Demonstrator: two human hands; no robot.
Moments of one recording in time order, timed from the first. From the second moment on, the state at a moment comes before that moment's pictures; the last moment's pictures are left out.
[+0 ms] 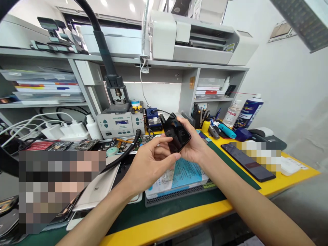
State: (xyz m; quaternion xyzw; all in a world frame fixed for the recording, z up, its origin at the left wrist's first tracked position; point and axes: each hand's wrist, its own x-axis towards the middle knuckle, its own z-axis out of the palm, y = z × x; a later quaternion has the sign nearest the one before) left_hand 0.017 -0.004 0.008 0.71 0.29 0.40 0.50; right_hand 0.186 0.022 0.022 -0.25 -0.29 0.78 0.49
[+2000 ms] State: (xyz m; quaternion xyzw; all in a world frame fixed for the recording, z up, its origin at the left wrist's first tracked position) left_hand 0.004 0.043 0.013 0.34 0.27 0.61 0.66; right_hand 0.170 0.012 0.000 -0.38 -0.71 0.33 0.49
